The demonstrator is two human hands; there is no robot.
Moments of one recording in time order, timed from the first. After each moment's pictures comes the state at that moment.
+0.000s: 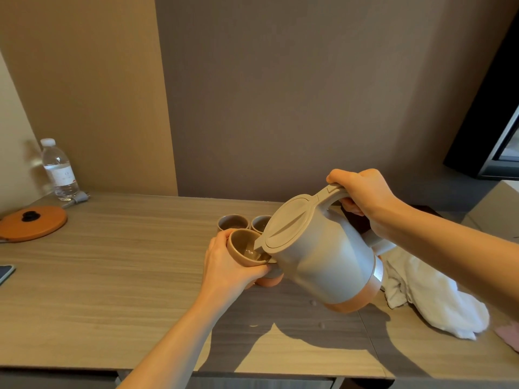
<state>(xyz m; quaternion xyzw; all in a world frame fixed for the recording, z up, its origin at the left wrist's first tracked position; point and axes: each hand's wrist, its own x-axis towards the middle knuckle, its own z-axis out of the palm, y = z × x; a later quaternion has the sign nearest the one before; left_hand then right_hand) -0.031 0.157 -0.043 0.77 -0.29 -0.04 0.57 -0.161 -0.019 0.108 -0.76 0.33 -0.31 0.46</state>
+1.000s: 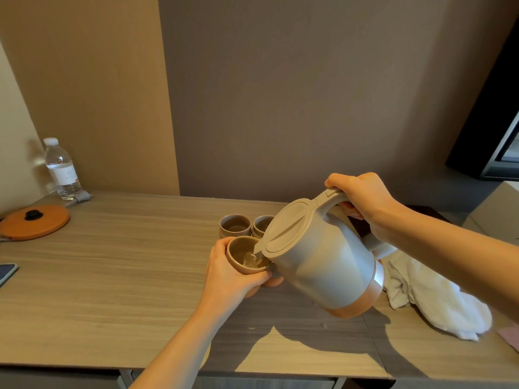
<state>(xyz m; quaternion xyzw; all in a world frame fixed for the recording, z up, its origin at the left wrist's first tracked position) -0.035 0.162 -0.059 0.75 -0.28 -0.06 0.60 -0.158 -0.014 0.104 -0.77 0.34 -0.29 0.45</state>
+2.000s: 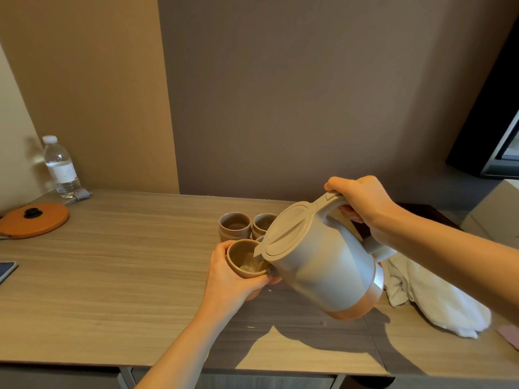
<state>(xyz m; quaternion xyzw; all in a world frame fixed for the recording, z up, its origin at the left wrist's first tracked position) -0.042 0.163 -0.065 0.73 -0.28 -0.08 0.61 -0.162 -0.010 0.099 -0.77 0.35 -0.29 0.45</state>
